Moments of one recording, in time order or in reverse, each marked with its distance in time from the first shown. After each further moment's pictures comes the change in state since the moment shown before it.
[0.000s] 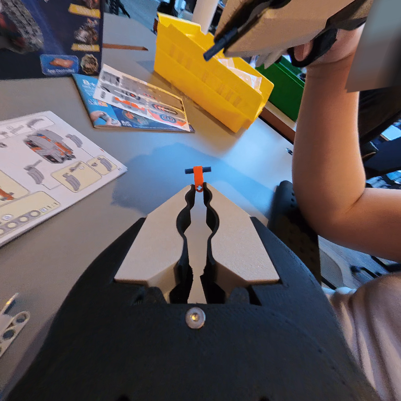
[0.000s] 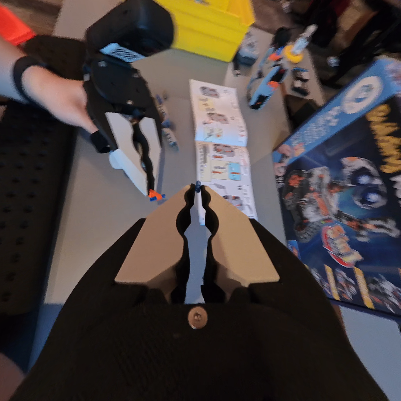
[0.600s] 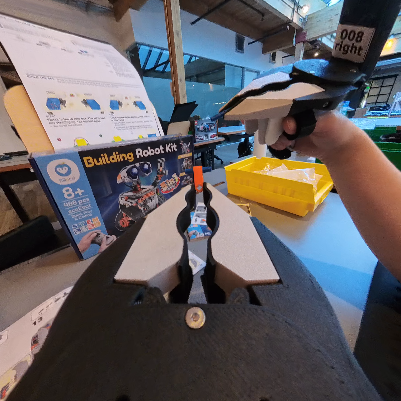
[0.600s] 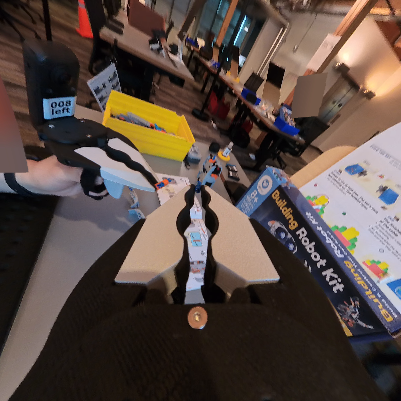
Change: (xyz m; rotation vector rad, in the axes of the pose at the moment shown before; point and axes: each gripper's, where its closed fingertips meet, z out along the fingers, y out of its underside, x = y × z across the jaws) left arm 0.022 -0.116 -0.073 0.517 -0.373 0.460; right arm 0.021 -0.086 -0.052 0.414 0.237 -0.049
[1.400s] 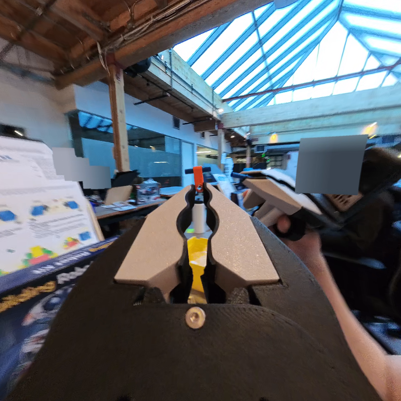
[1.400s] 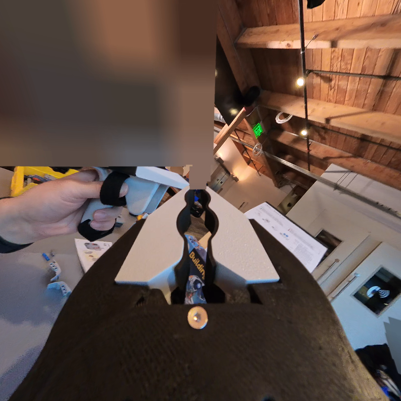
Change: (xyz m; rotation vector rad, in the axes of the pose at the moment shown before) left arm 0.065 -0.175 0.041 0.294 0.276 -0.100; right arm -0.008 -0.132 -0.091 0.320 0.440 -0.300
